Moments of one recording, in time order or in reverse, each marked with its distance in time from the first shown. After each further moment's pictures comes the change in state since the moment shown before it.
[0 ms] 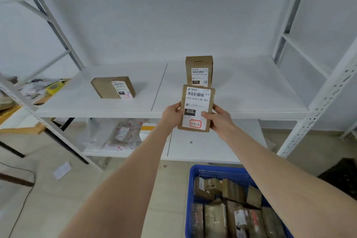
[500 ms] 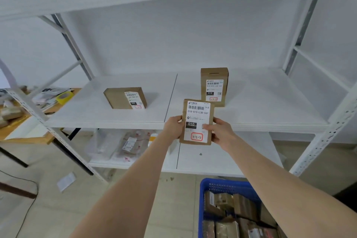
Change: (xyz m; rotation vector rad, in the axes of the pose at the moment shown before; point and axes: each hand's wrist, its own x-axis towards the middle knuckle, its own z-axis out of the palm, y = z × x) left_hand 0.012 -0.016 -0.056 0.056 -0.019 -0.054; right_hand 0.013 0.012 0.058 -0.067 -0.008 0.063
